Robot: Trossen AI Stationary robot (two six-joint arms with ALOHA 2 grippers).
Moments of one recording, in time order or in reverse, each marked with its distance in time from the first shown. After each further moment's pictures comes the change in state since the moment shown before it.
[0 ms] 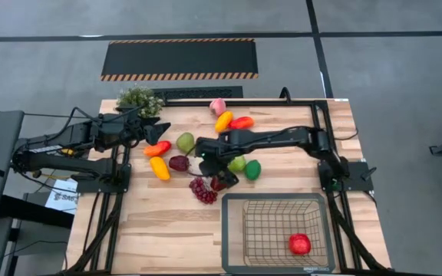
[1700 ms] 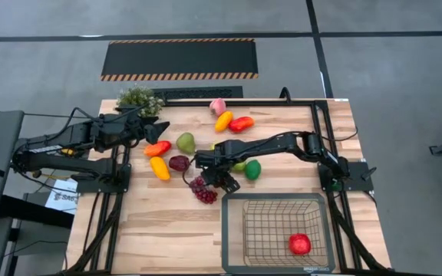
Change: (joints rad) left arm 0.000 0.000 0.000 -0.020 -0.033 -0.012; right arm 0.011 0.081 -0.090 0.029 0.044 0.058
